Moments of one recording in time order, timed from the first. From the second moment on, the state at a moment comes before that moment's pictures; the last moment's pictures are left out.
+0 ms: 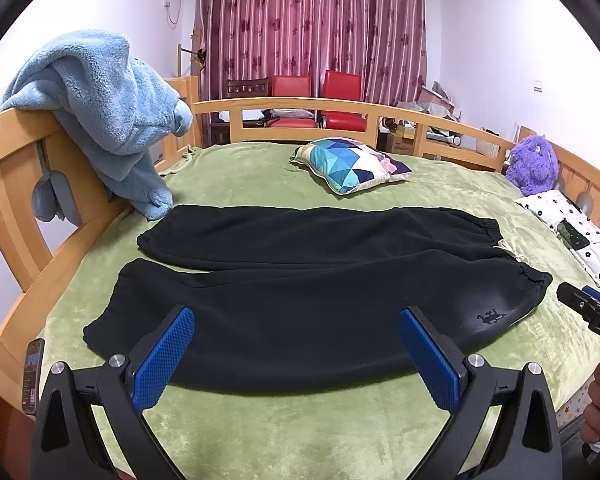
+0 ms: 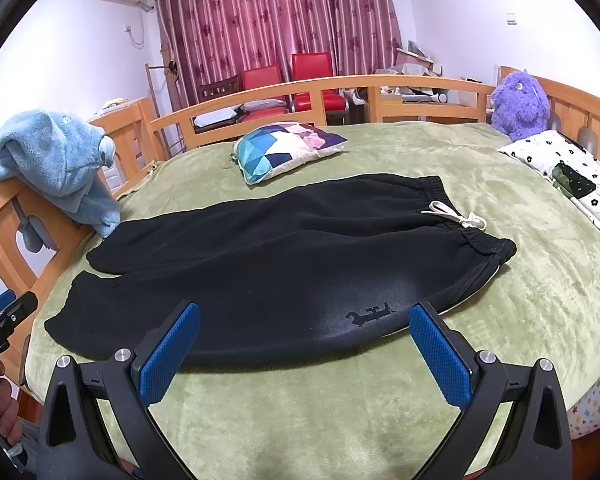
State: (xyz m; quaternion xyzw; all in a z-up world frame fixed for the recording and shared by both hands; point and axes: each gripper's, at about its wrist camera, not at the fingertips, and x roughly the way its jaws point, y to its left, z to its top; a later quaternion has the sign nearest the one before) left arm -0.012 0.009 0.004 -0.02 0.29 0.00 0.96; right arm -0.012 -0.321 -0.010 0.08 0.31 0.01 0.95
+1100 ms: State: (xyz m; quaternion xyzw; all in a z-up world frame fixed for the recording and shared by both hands) left arm -0.010 0.012 0.003 -0.02 0.30 0.00 0.95; right arm -0.013 -0.317 -0.014 0.08 0.30 0.03 0.95
